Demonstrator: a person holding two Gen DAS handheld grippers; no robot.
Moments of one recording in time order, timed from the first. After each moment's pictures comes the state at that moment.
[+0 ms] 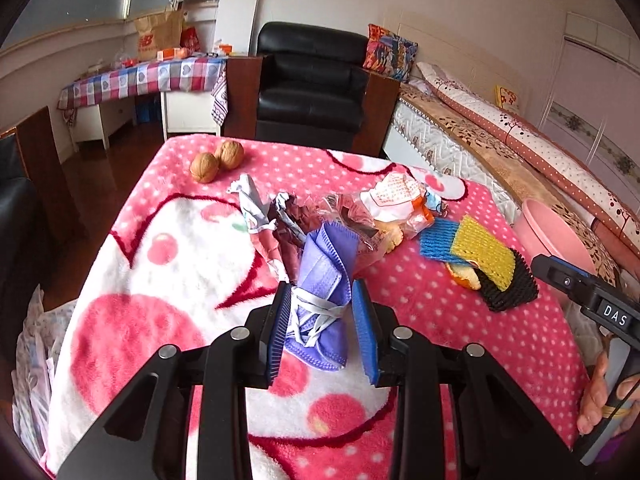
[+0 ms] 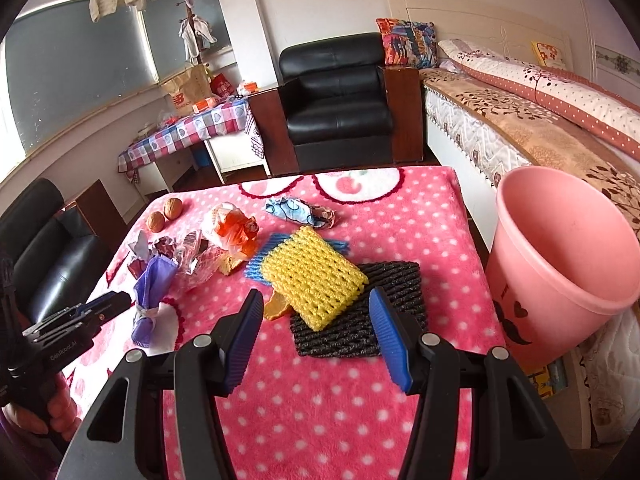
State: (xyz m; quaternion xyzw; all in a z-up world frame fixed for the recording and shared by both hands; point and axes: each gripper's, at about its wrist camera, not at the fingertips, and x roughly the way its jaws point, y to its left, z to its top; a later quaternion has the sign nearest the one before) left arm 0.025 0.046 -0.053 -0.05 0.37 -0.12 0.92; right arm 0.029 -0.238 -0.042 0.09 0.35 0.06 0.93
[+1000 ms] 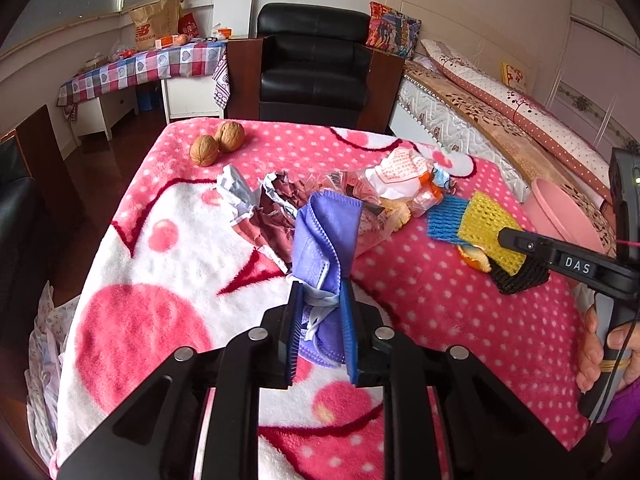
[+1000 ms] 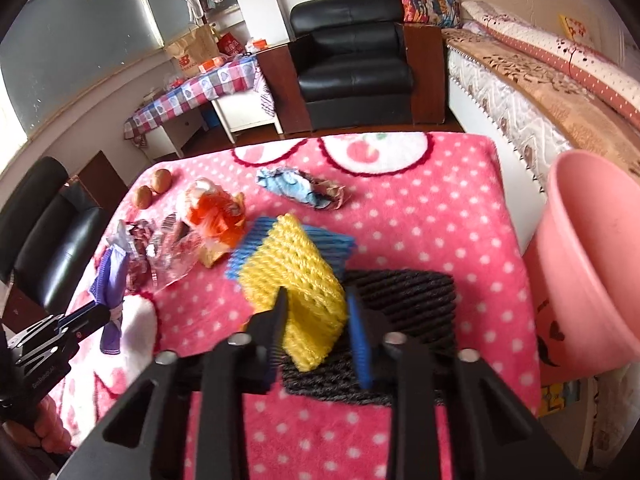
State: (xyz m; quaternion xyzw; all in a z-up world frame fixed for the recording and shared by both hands) left arm 0.025 0.038 -0.052 -0.02 0.40 -0.11 0.91; right arm 0.089 -0.242 -0.070 0.09 0.42 0.10 0.90
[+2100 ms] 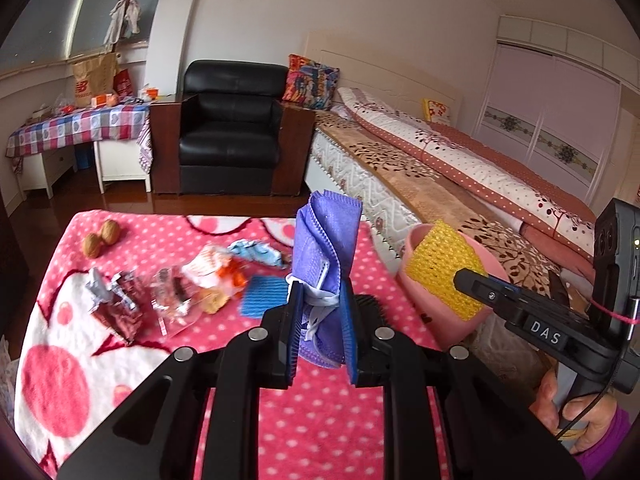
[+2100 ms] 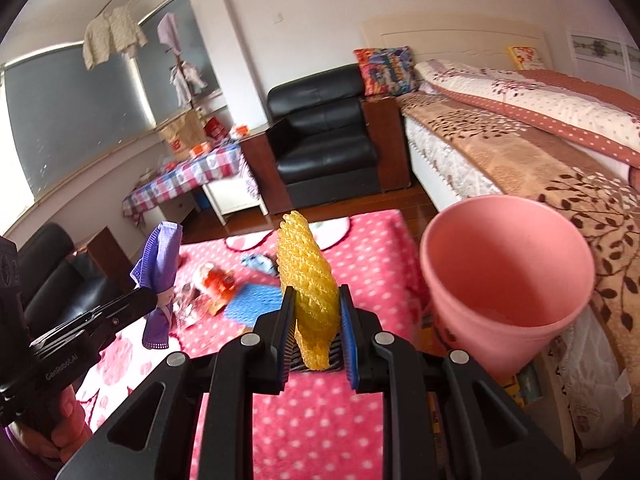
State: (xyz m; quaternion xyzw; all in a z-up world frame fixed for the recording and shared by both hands) left arm -0.006 -0.086 0.025 -0.03 0.30 -0.23 0.93; right arm -0.021 -0.330 0.011 0.14 0.29 0.04 0.95
